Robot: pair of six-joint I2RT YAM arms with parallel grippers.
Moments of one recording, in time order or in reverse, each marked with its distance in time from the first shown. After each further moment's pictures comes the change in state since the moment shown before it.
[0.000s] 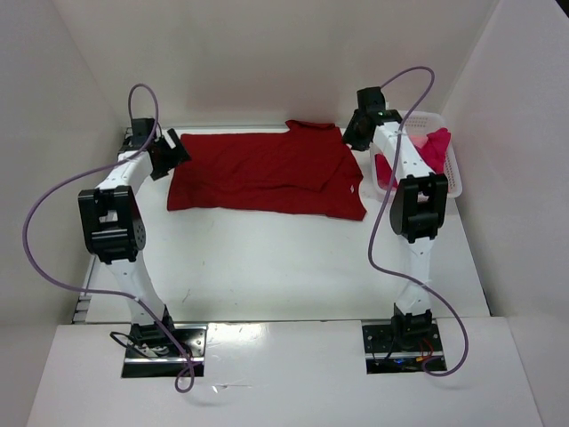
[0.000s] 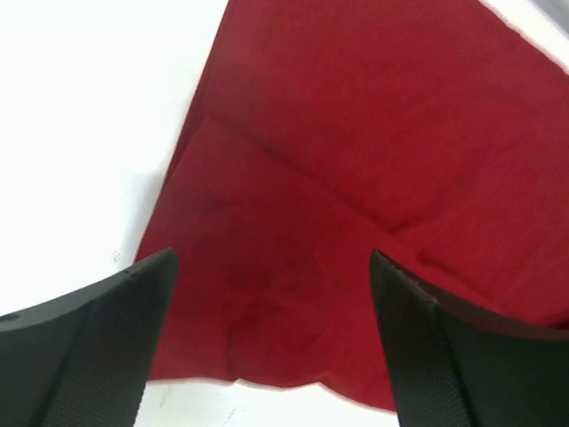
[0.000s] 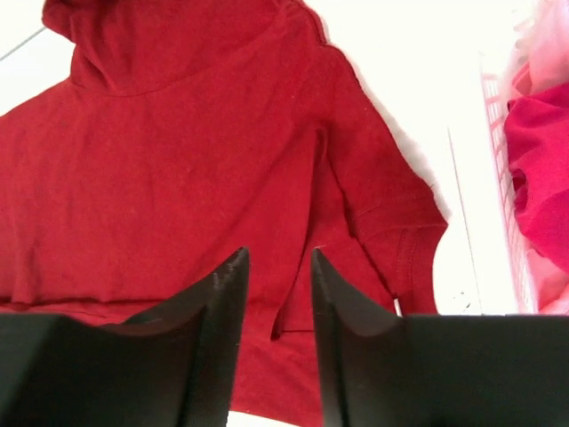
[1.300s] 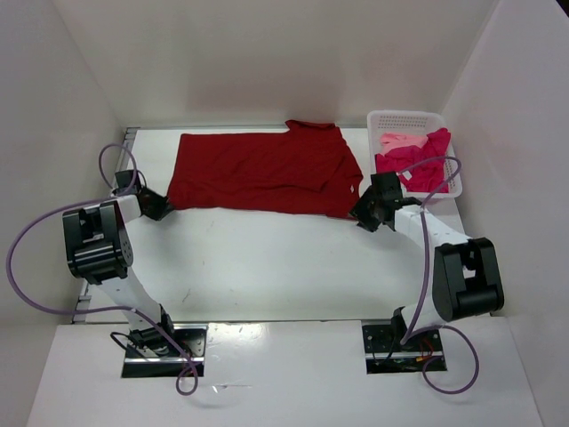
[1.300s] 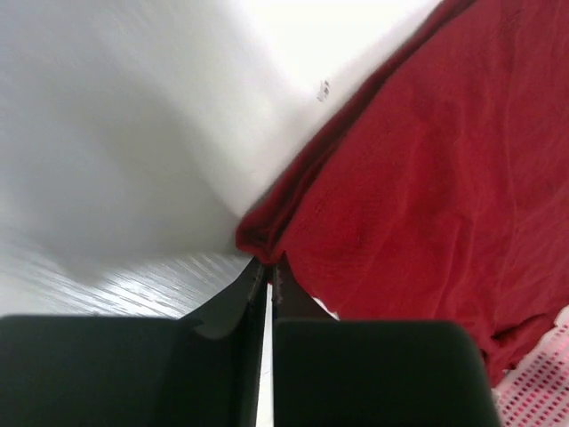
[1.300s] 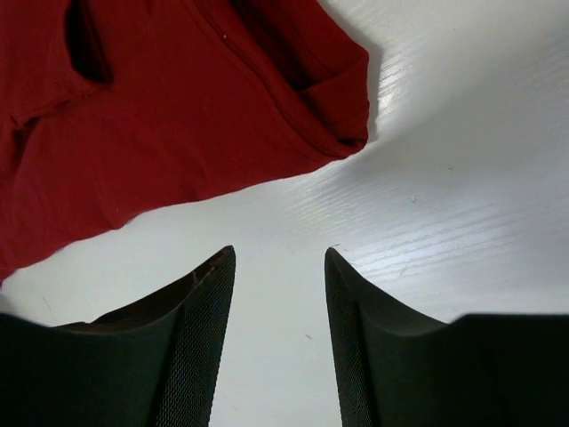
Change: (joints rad) left arm 0.160 -0.183 -0.598 0.303 0.105 -0.390; right arm 0.029 -0.765 -1.266 0.406 -0.070 0.293
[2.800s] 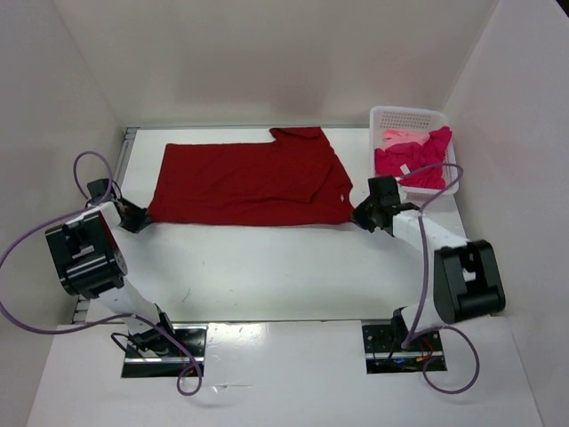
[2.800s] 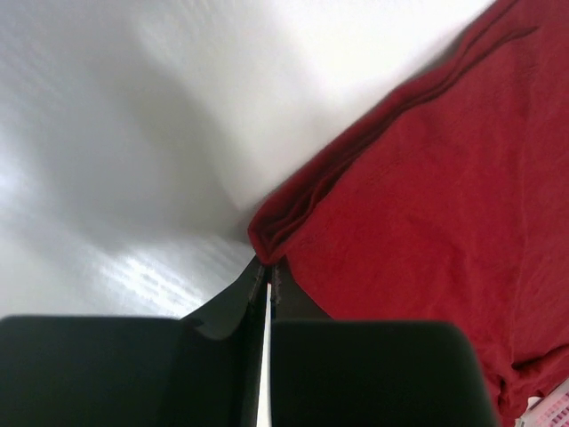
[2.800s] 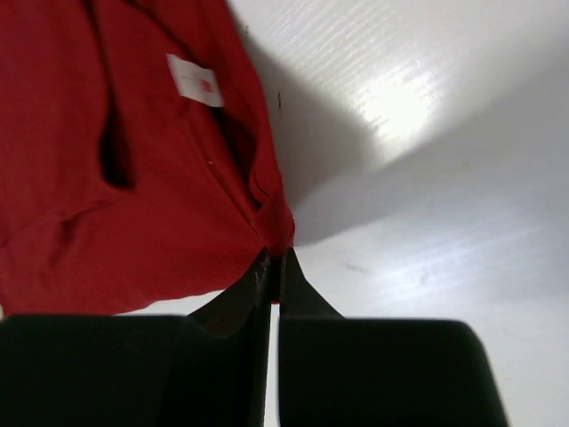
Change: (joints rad) left arm 0.176 -0.085 -0.030 -0.145 0.005 0.174; right arm 0.025 0.001 -0.054 0.090 0.043 0.104
